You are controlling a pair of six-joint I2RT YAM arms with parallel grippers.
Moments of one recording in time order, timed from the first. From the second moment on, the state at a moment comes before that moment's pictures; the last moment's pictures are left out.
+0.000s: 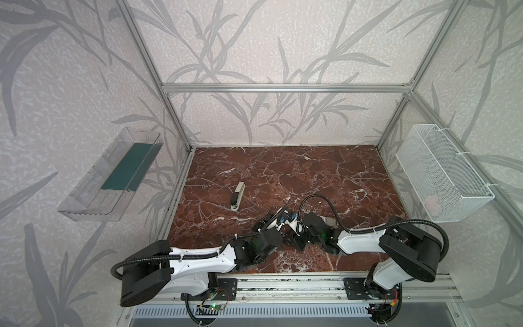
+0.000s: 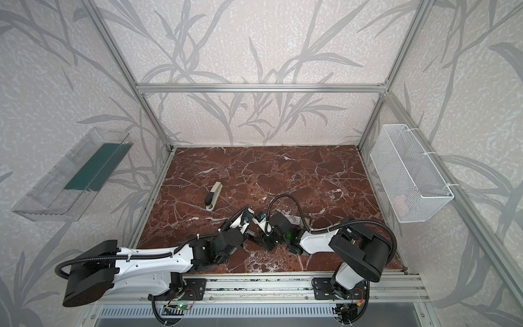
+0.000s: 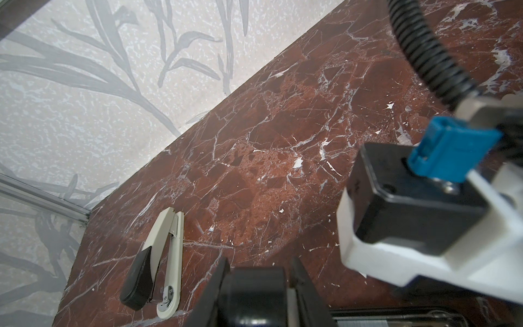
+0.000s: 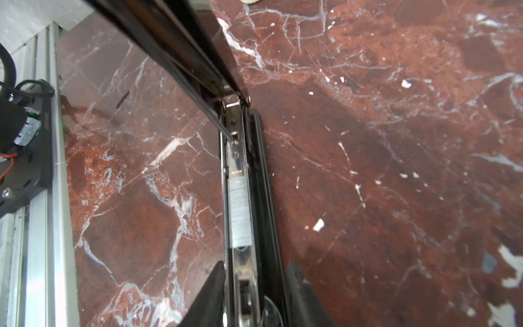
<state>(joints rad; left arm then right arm) -1.18 1.20 0.47 0.20 -0.85 0.05 0.91 1.55 0.47 0.41 -0.24 0.17</state>
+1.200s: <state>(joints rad) -1.17 1.05 0.48 0.04 -0.77 -0.07 0.90 1.62 0.54 0.42 -0.10 0.09</state>
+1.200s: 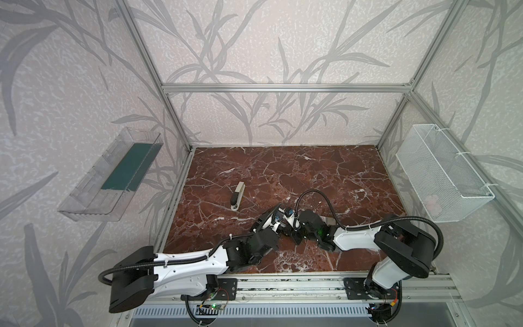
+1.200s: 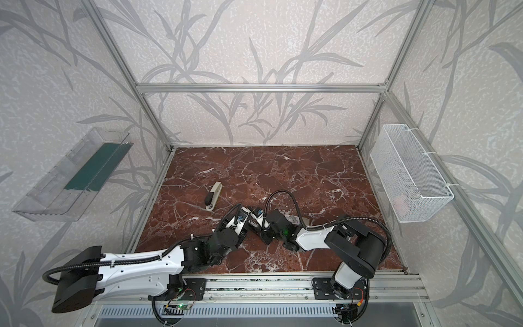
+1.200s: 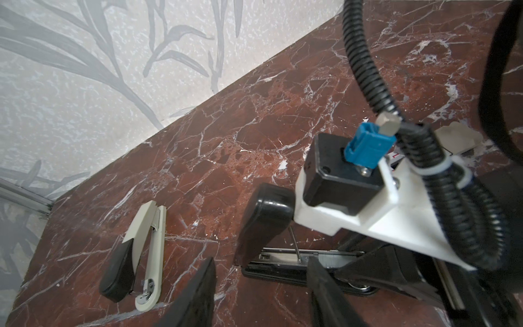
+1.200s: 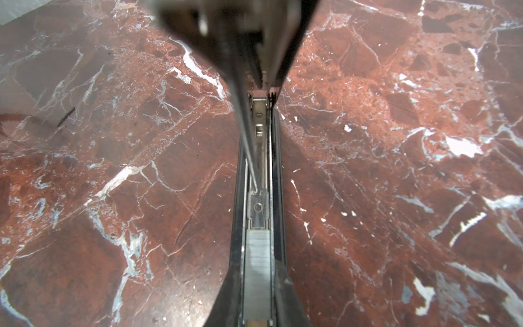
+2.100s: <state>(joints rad) -0.50 1.14 0.74 -0.43 0.38 0.37 0.75 1.63 0.64 0.23 -0.36 -0.20</state>
